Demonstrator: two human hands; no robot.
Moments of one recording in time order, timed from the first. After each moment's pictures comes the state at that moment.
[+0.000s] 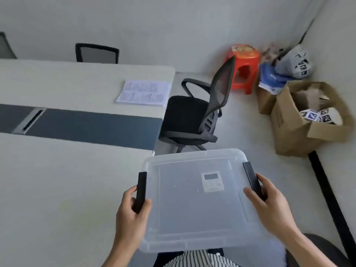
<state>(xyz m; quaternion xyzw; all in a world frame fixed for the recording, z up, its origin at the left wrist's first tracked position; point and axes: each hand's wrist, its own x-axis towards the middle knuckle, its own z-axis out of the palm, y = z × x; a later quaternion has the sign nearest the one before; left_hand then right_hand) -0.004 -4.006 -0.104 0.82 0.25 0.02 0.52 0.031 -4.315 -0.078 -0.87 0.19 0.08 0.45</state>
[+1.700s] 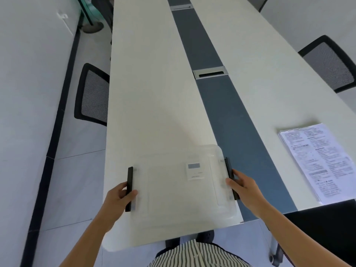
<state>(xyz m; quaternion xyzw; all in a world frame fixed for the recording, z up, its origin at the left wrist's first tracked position) -0.034 -3.845 -0.152 0.43 0.69 0.17 0.56 0.335 -3.922 -0.165 -0.73 -0.30 0.52 0.32</state>
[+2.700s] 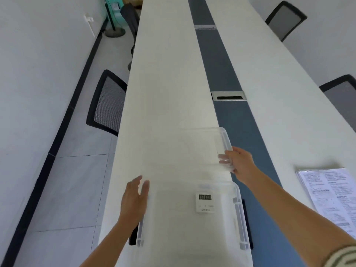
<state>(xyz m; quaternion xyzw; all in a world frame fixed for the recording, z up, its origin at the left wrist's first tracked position) 0.011 -3.785 -0.153 0.50 0.73 0.22 0.41 0.320 -3.725 -0.117 -0.72 -0.17 0.53 0.41</state>
